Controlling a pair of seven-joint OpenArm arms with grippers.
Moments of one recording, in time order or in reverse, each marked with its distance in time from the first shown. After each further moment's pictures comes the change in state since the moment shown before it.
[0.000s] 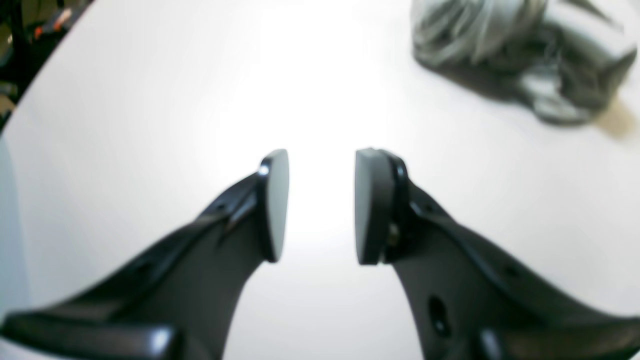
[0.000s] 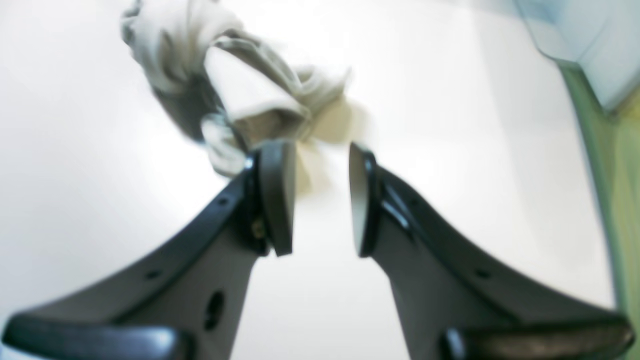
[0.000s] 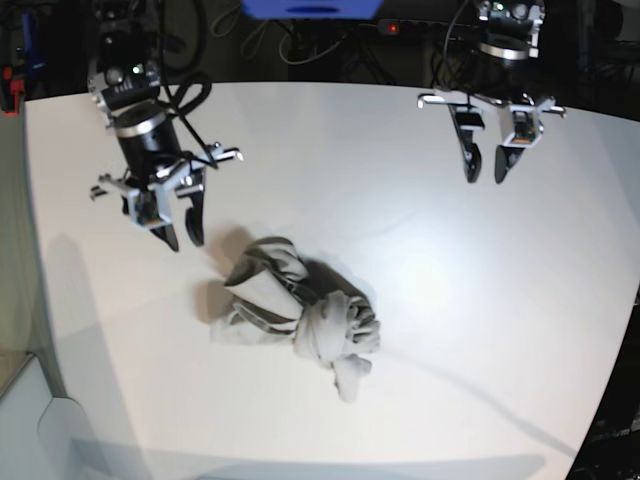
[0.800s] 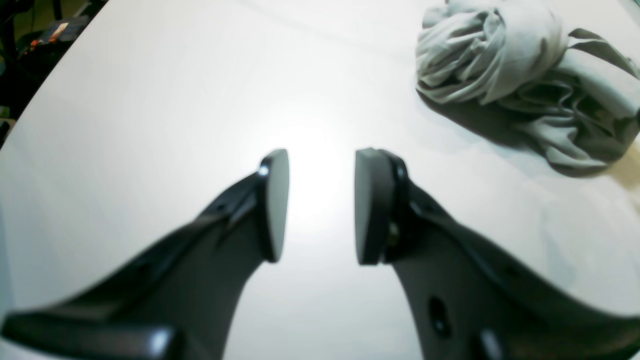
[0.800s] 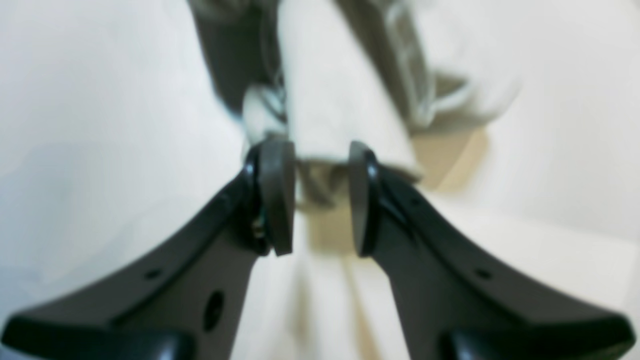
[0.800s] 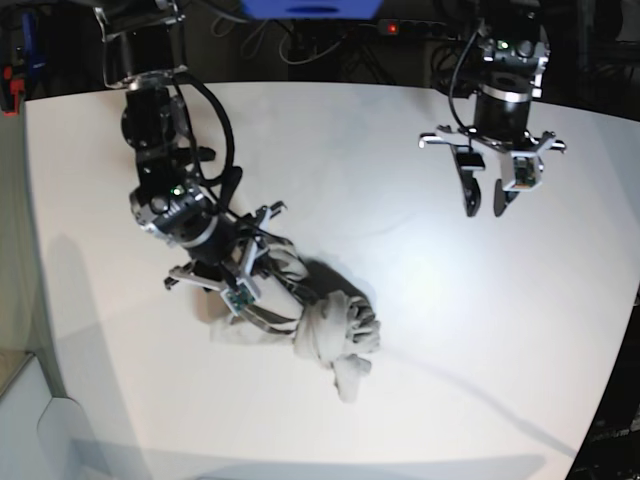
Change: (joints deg) left arm -8.2 0.2 -0.3 0.0 -0.2 0.0 10.4; right arm 26.1 0.3 -10.3 -22.4 -0.5 11.5 -20.1
